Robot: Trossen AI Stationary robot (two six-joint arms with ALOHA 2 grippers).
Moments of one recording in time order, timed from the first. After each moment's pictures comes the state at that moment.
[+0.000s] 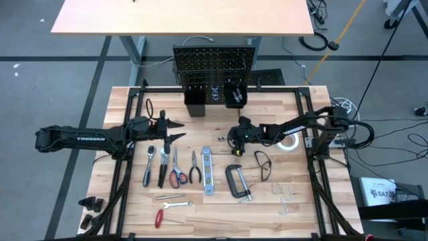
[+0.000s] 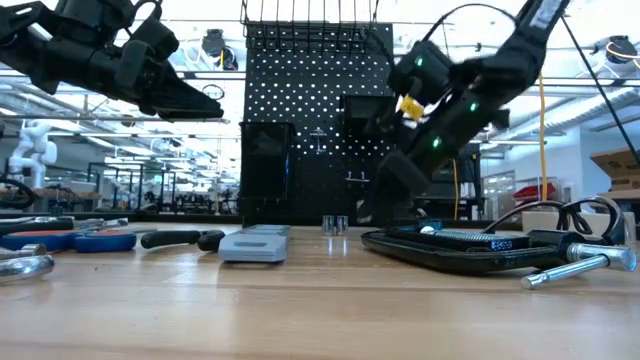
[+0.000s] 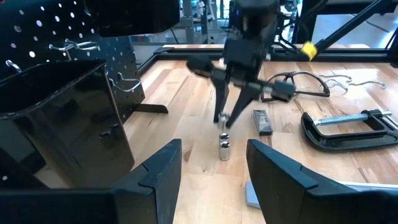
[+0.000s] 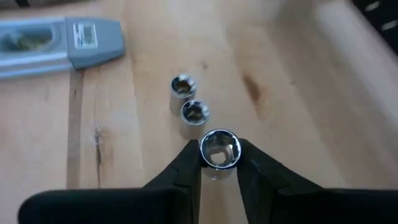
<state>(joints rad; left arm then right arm) 0.21 0.77 0.22 0.33 0.02 0.09 -0.12 1.72 0.72 0.29 0.19 -0.01</state>
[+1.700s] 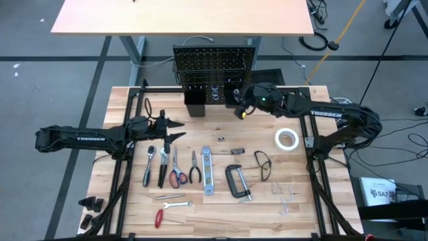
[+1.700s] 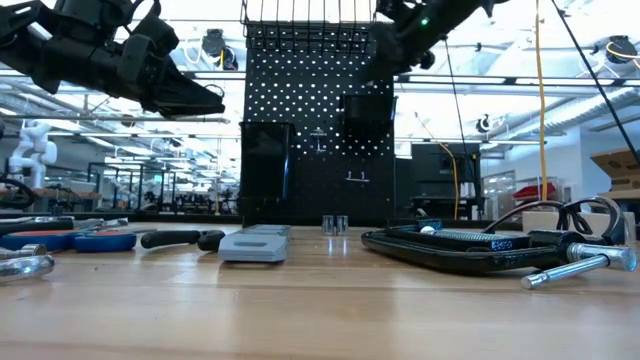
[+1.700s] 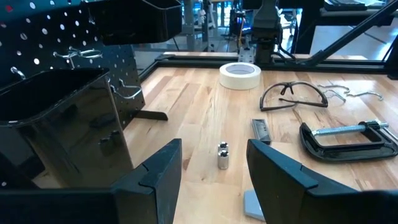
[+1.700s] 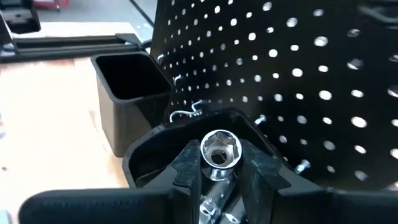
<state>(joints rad) 0.21 0.77 0.22 0.36 0.02 0.06 -0.29 1.38 1.13 -0.16 0.39 -0.10</state>
